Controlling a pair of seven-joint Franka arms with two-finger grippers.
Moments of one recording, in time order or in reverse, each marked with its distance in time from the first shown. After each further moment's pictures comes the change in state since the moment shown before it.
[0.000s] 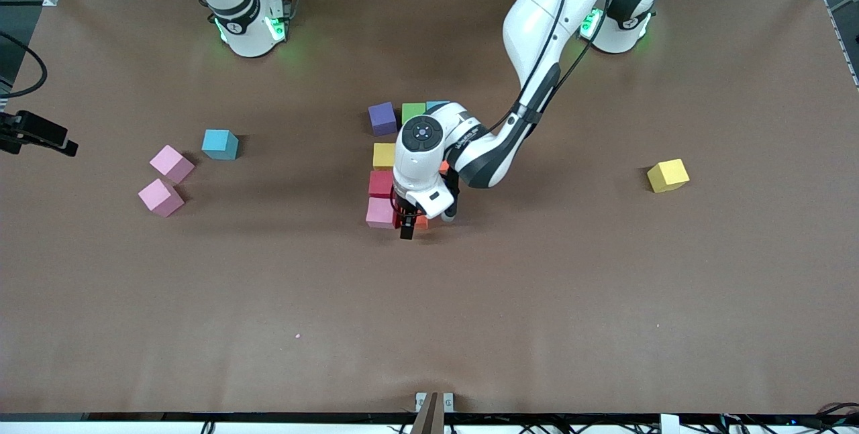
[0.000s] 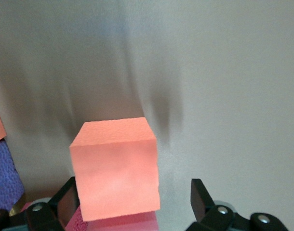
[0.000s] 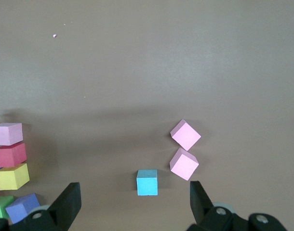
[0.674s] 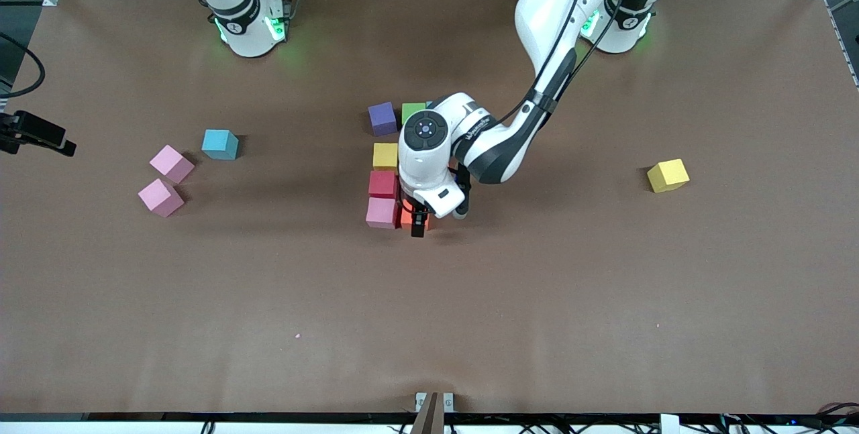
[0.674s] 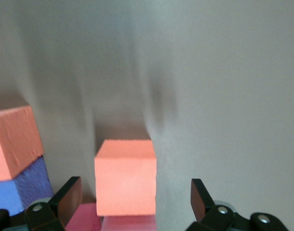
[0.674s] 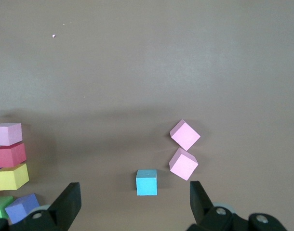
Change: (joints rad) left arm 0.032 -0.074 0.001 0.000 0.000 -0.195 0.032; right arm 0.000 0.000 -0.001 0.000 0.000 0.000 -0.002
